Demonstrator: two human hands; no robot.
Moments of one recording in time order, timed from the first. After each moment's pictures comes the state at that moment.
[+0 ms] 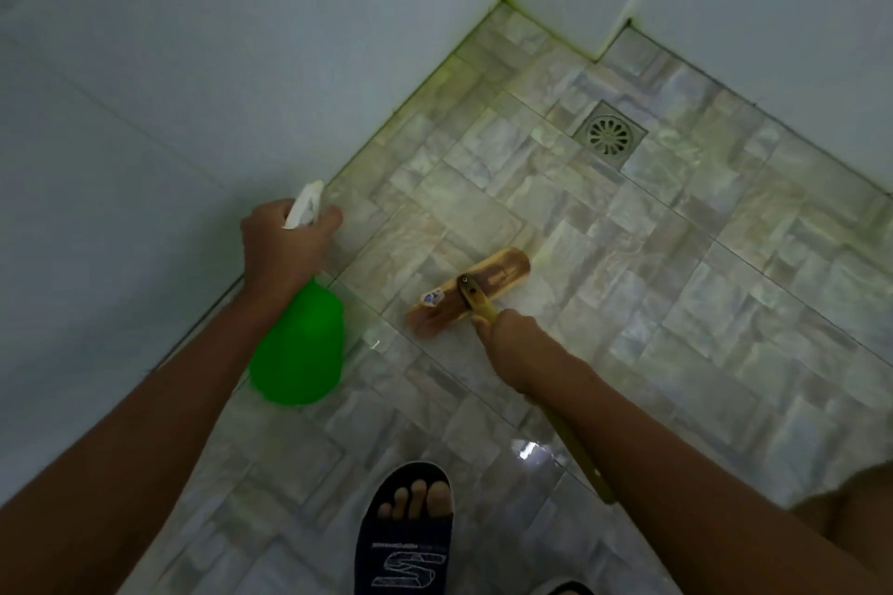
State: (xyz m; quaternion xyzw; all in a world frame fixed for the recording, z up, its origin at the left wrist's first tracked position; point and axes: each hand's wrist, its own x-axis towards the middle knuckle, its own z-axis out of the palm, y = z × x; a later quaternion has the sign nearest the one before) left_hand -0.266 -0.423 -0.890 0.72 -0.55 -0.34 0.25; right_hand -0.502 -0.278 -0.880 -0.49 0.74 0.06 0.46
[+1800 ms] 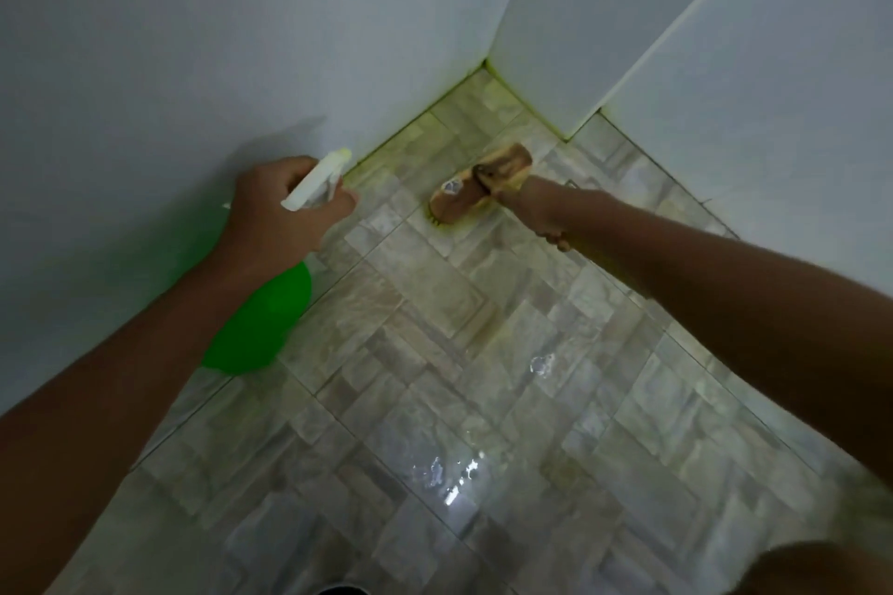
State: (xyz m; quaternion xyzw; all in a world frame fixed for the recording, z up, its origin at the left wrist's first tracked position) left_hand -0.314 -0.509 -0.889 0.58 -0.62 -0.41 0.33; right_hand -0.637 -0.531 -0.896 -0.49 0.78 0.09 0.37
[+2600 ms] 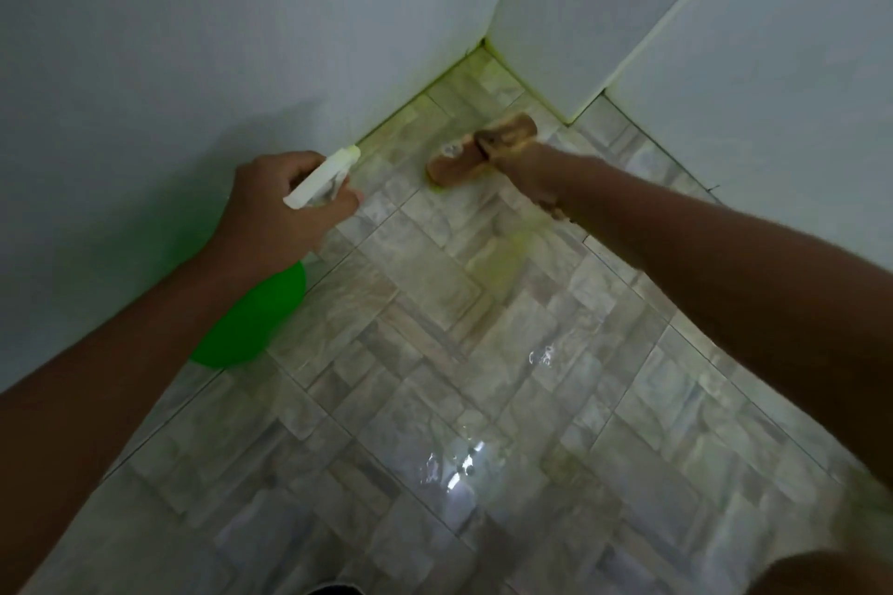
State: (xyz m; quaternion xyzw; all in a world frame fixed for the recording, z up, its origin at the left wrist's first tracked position) left_hand -0.320 -0.502 -0.897 0.54 -0.67 -0.40 0.31; right_hand -0.639 -0.552 -0.906 -0.48 0.79 0.07 0.37
